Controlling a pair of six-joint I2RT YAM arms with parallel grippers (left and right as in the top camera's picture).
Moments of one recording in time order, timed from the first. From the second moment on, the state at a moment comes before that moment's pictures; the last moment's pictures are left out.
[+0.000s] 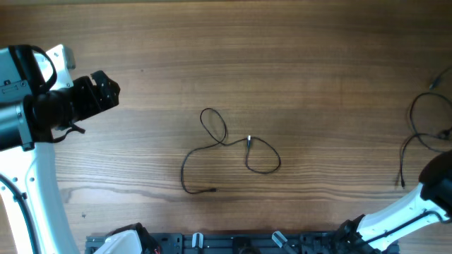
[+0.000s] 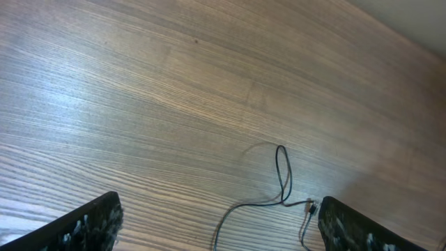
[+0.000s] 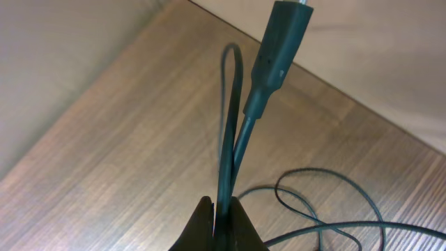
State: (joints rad) left arm 0.29 1.31 1.58 -1.29 0.29 -0.14; right arm -0.71 1.99 2.00 -0.85 -0.03 0.22
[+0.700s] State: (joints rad) left arm 0.29 1.31 1.58 -1.29 0.29 -0.14; right arm -0.89 2.04 1.99 -0.99 -0.45 0.41
